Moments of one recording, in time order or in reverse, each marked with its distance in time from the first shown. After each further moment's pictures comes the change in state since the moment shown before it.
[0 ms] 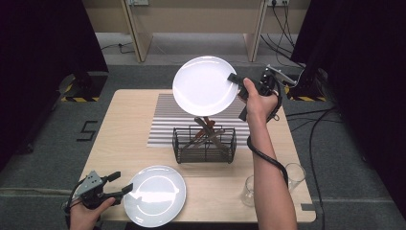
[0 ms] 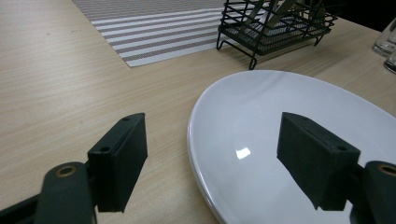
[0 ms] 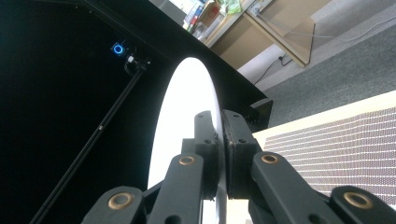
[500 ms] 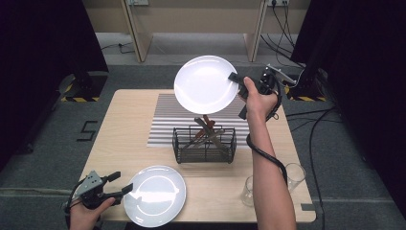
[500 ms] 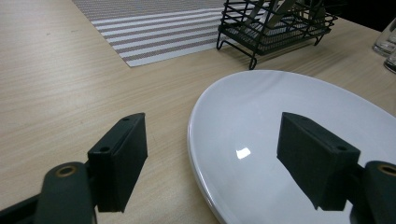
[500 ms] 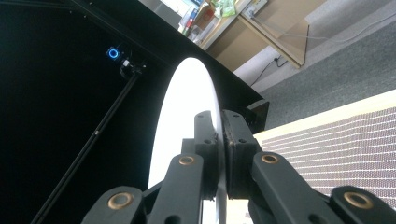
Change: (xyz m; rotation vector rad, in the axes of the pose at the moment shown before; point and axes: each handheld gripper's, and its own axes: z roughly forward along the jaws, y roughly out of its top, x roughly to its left) left arm 0.000 0.000 0.000 0.000 -0.001 -0.002; right arm -0.005 0.003 0.004 -0.008 -0.018 0.015
